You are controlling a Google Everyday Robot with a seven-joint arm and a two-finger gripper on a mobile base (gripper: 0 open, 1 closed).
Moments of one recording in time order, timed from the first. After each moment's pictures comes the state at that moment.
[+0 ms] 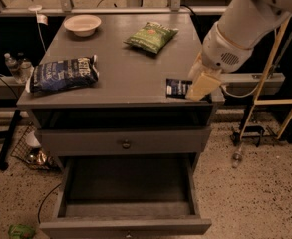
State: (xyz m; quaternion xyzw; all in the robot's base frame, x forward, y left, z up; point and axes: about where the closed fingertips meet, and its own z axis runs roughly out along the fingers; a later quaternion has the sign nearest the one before) arm 0.536 -0.117 0.903 -0.65 0.74 0.08 0.17
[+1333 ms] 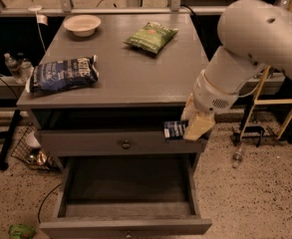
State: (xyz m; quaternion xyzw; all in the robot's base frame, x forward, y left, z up) arm 0.491 -0.112 0.814 -0.70 0.70 0.10 0.11
